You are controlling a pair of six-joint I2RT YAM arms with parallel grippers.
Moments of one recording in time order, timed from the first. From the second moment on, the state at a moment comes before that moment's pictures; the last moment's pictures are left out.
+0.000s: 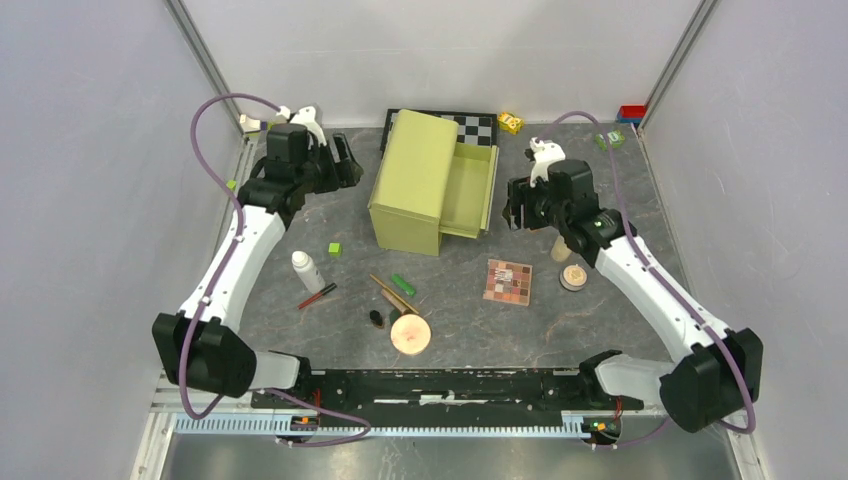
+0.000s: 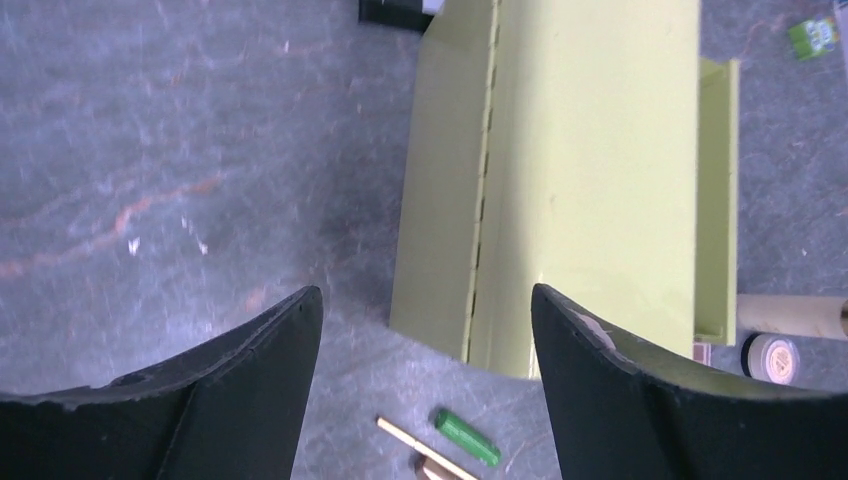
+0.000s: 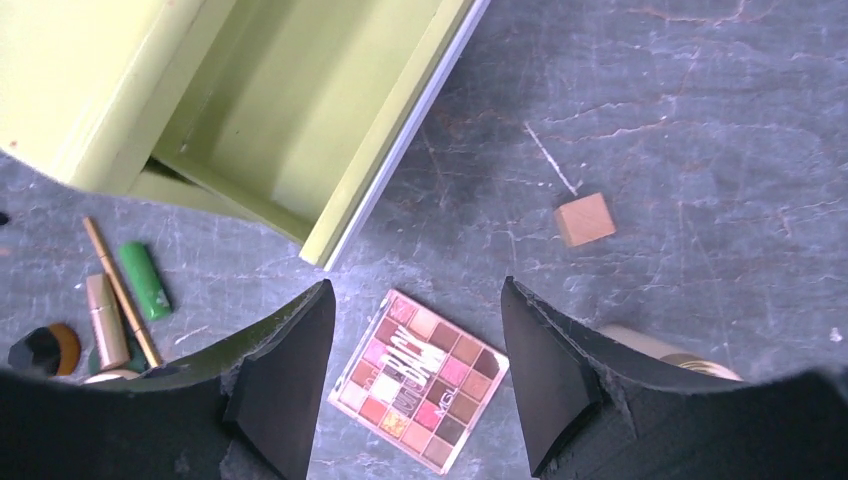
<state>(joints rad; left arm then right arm) -0.20 1.36 1.32 -0.49 0.09 -0.32 0.39 1.24 1.06 -0.41 -0.02 0.14</state>
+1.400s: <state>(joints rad) -0.17 0.92 1.35 -0.67 -0.19 -0.36 1.16 1.85 1.47 -0.34 0.14 0.08</state>
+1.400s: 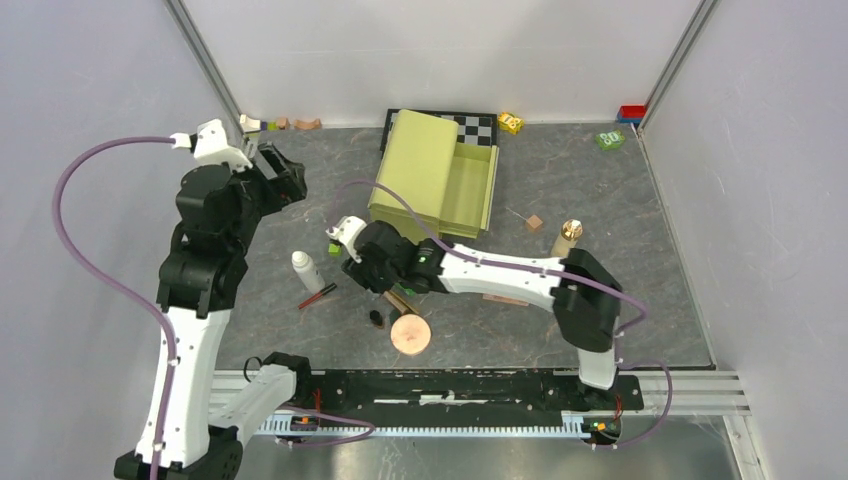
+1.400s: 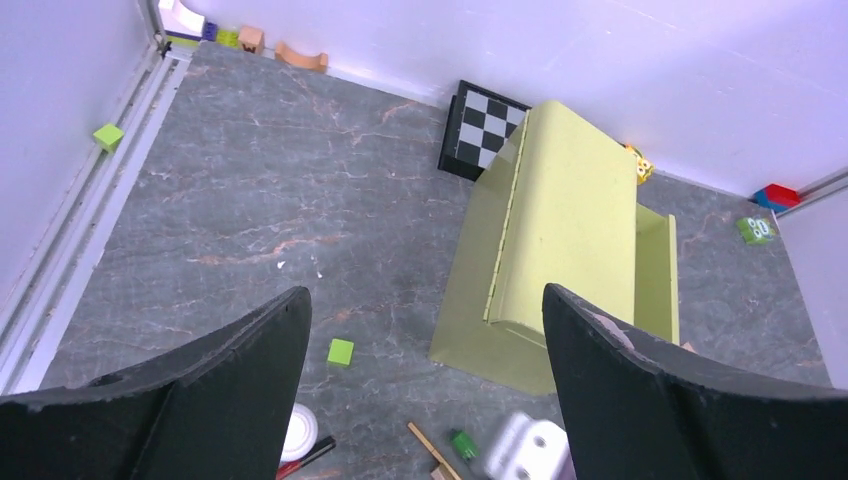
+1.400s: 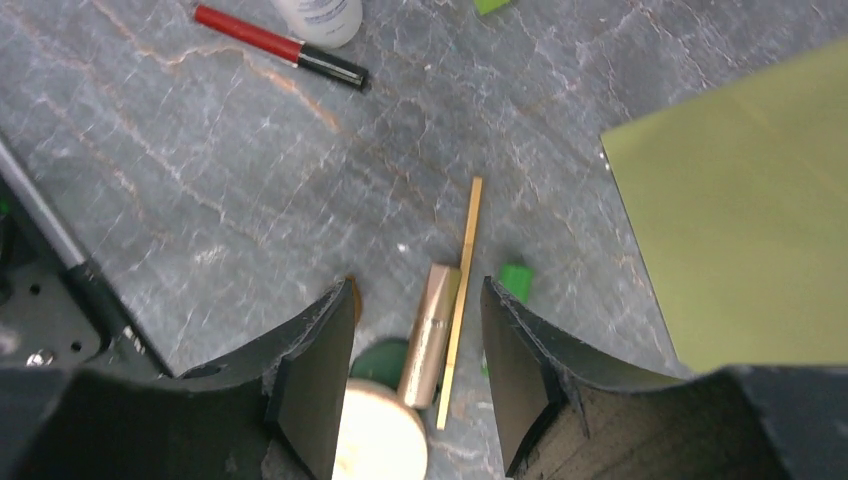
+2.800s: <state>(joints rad) -0.17 0.91 1.35 -0.77 -0.22 -0.36 1.10 2.26 1.75 -0.49 0.16 0.08</state>
